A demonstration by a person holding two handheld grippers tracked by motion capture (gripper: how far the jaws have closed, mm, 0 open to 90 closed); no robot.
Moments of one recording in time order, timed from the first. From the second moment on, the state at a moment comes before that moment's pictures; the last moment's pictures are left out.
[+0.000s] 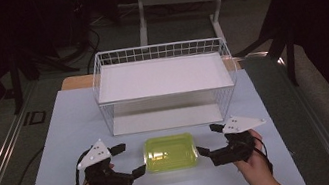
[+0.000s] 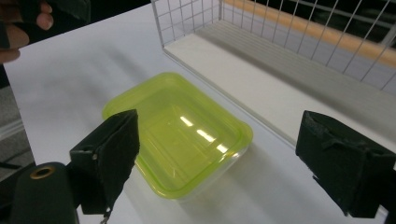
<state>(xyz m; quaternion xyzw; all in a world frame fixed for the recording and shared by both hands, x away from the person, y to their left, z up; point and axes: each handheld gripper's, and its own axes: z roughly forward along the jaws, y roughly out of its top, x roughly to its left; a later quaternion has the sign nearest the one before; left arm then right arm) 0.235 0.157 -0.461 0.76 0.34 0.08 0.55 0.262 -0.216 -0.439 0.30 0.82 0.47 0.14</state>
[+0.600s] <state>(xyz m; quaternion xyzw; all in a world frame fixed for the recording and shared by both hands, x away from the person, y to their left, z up) 0.286 0.138 -0.500 0.74 0.50 -0.04 0.46 0.297 -0.207 -0.483 0.49 0.77 0.42 0.00</state>
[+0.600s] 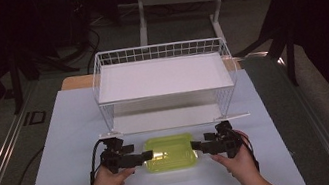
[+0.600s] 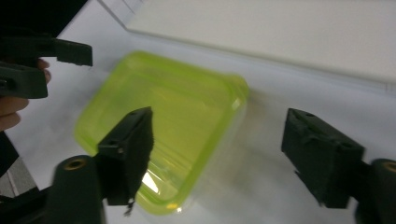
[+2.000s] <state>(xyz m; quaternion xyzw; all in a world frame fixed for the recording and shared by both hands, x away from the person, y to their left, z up) 0.266 0.126 -0.500 0.73 0.53 -0.06 0.43 0.283 -0.192 -0.492 0.54 0.75 0.39 -0.05</state>
